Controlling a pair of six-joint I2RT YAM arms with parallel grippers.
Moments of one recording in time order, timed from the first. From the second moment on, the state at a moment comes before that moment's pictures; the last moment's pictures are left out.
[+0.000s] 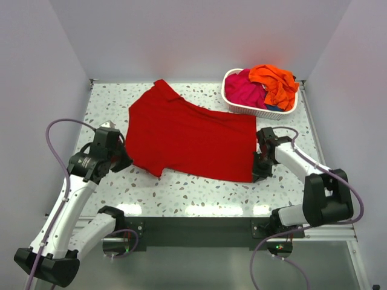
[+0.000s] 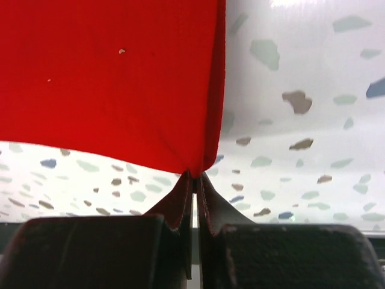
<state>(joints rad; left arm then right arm) -0.27 0.86 0.98 -1.03 -0.13 -0.72 0.21 1.42 0.81 -0.86 -0.07 0.45</state>
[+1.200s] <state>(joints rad) -0.19 1.51 1.43 -0.92 -0.10 -0.51 0.20 1.82 1.42 -1.02 -0.09 0.47</state>
